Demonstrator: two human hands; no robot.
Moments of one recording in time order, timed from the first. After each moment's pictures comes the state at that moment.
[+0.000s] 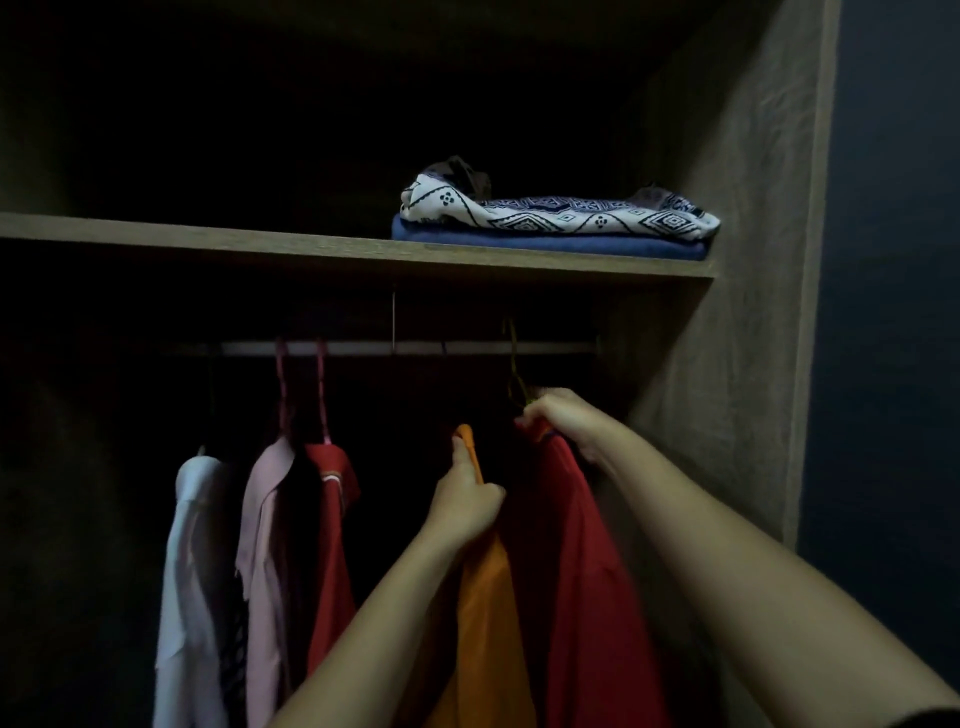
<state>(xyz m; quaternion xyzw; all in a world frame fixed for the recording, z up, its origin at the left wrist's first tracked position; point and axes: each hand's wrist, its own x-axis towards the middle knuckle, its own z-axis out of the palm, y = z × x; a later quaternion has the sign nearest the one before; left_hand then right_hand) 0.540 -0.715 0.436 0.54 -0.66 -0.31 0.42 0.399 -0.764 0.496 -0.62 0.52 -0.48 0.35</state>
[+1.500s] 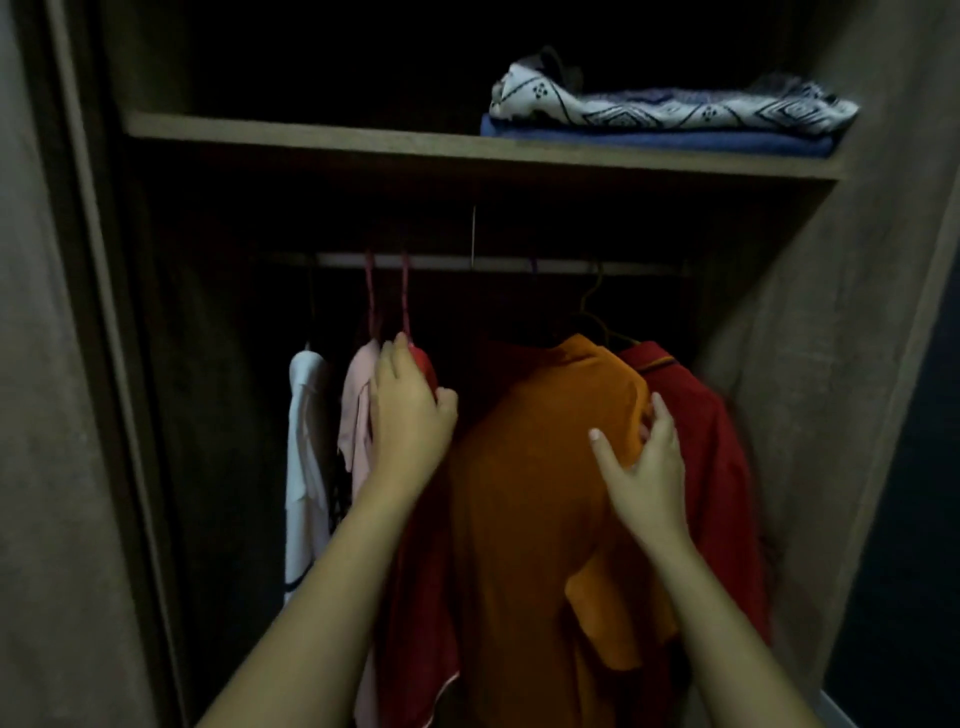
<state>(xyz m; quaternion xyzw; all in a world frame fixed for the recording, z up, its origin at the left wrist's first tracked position) 0.634 -0.679 0.410 0.60 -0.58 0.04 0.56 0.420 -0.678 0.358 -0.60 0.52 -0.60 0.09</state>
